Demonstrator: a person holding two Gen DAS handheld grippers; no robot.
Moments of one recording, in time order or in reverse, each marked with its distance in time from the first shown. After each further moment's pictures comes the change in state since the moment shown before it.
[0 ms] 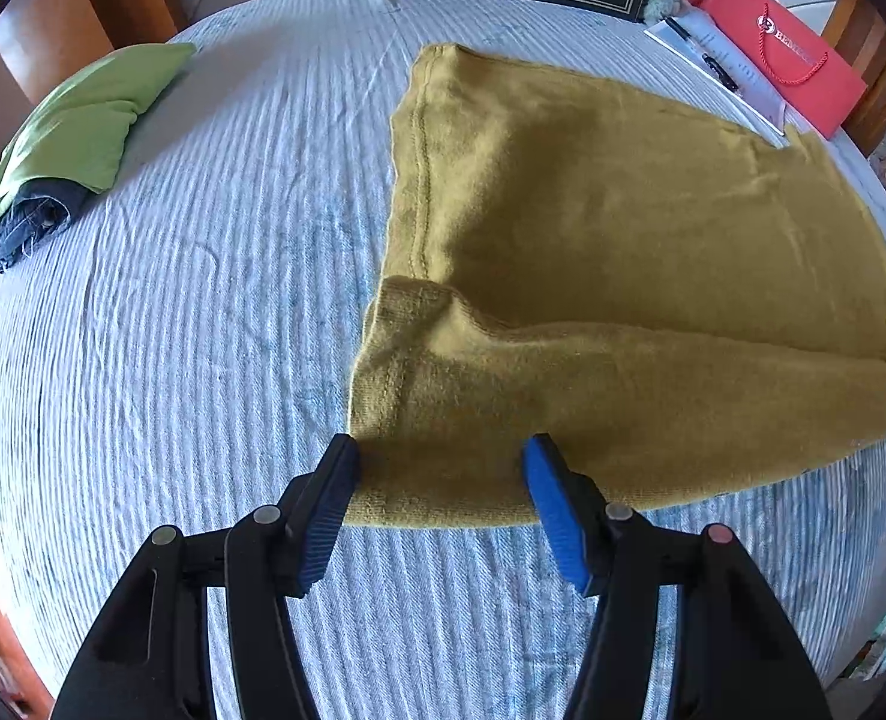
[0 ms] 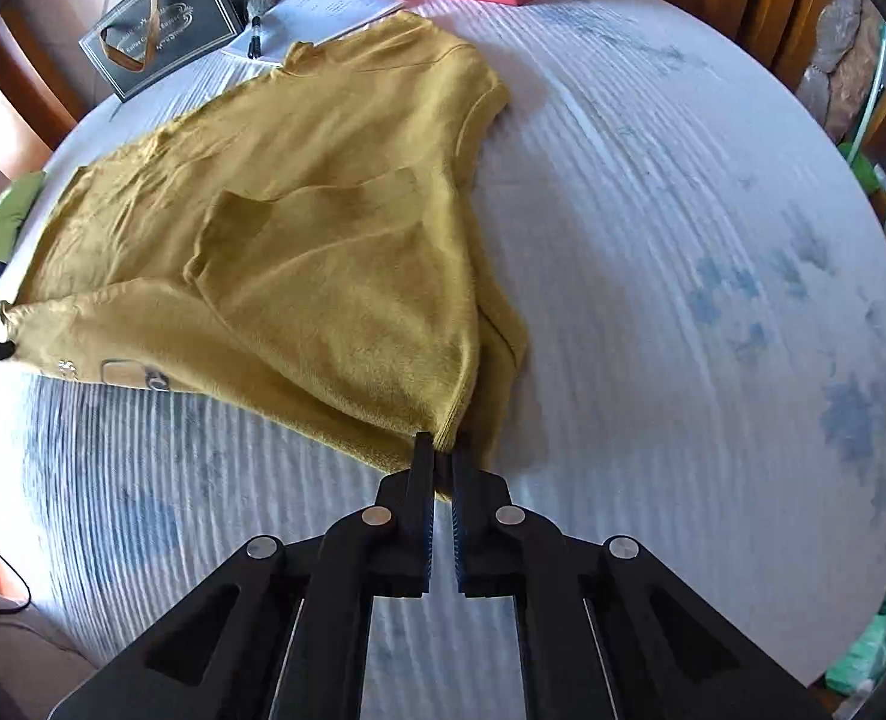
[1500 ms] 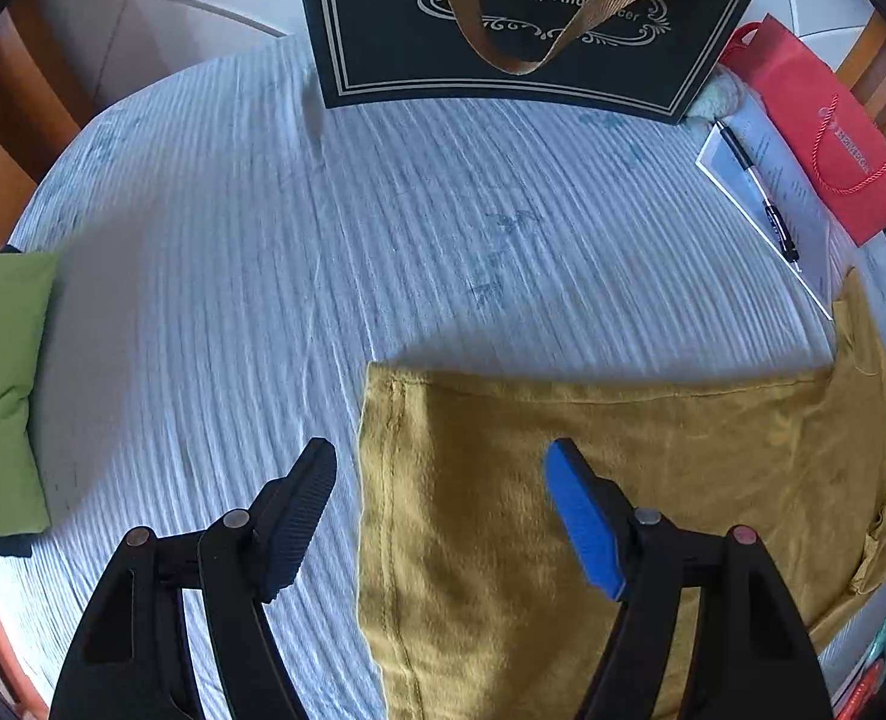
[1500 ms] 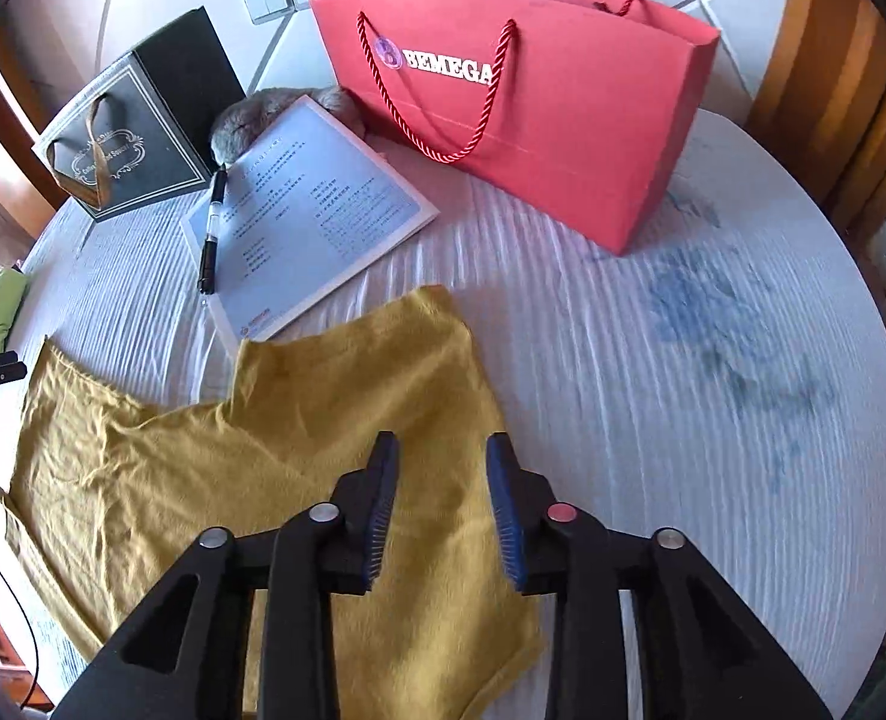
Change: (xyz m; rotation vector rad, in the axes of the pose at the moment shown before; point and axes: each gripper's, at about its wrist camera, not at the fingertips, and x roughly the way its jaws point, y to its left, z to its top) left arm 0.058 0.009 0.218 0.076 0.047 -0.066; right arm 0.063 0.034 0.290 -0.142 -0.086 0.096
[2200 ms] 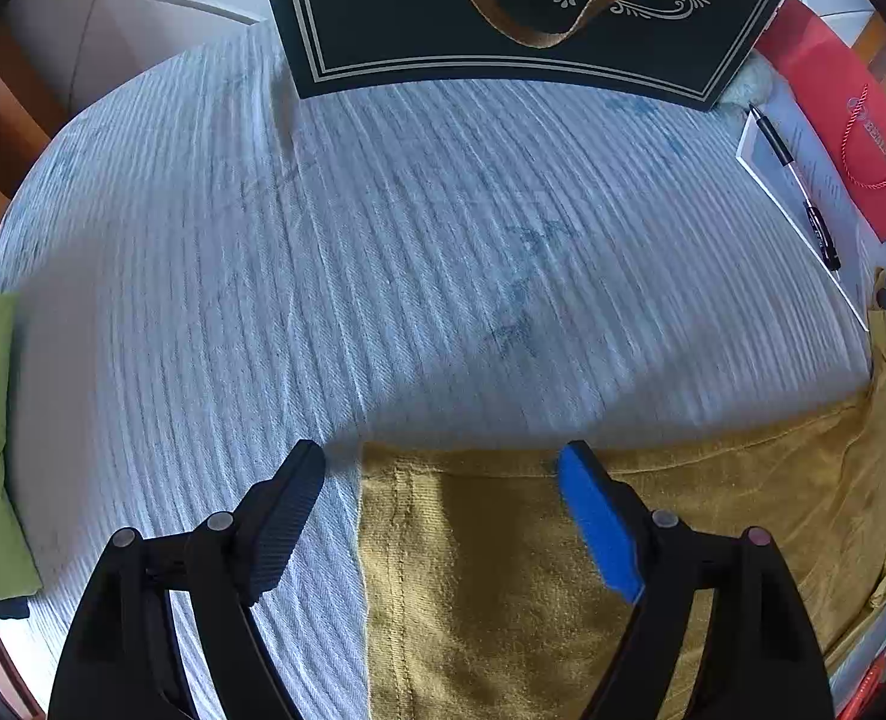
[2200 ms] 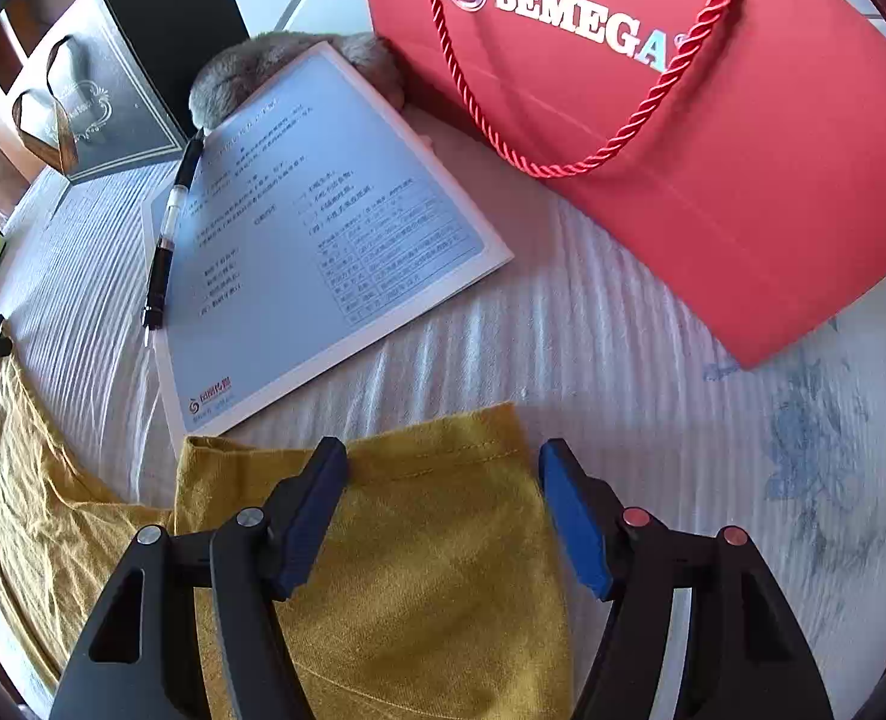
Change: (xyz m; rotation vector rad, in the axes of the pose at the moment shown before) left arm 0.029 0.009 0.007 0.030 0.022 0.011; right arm 0.076 0.026 0.041 -0.118 0.055 -0.010
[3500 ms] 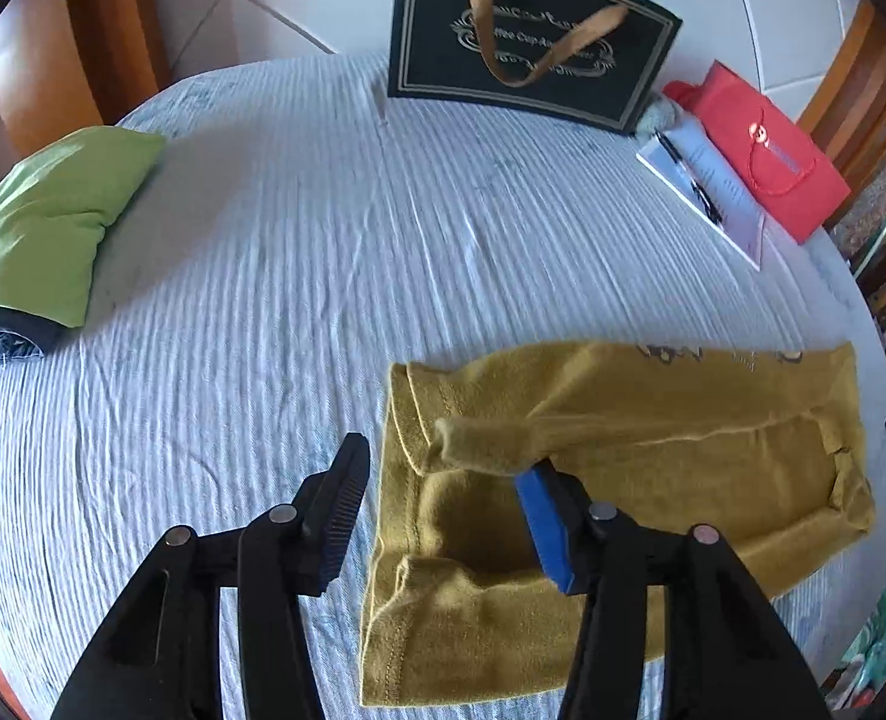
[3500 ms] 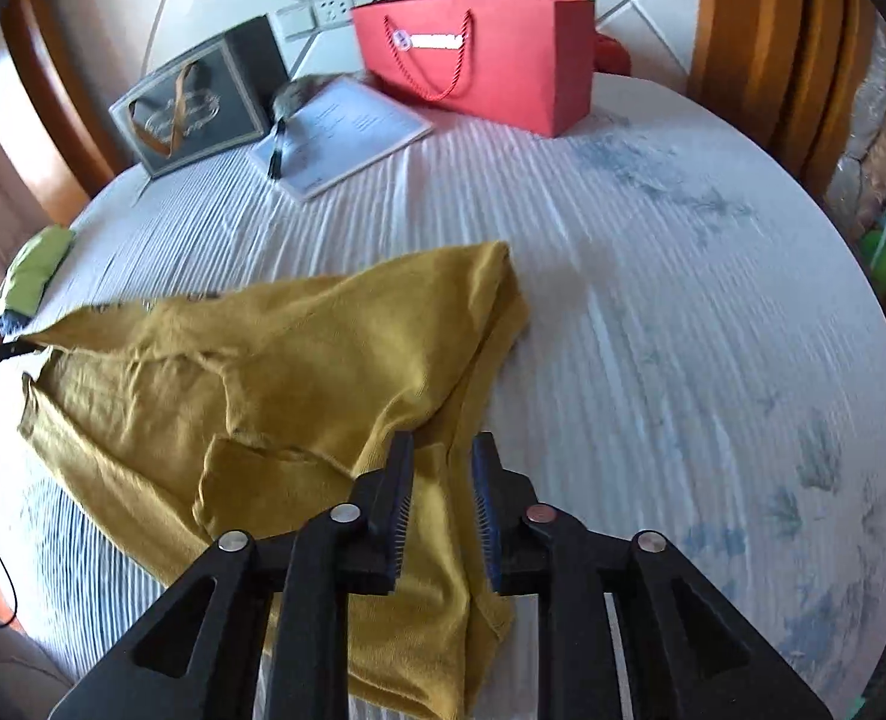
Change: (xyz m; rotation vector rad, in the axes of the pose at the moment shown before) left arm -0.116 0.012 -0.148 -0.149 -0.208 -0.066; right arm -0.163 -0.004 -0.234 0.214 -0.189 -0.008
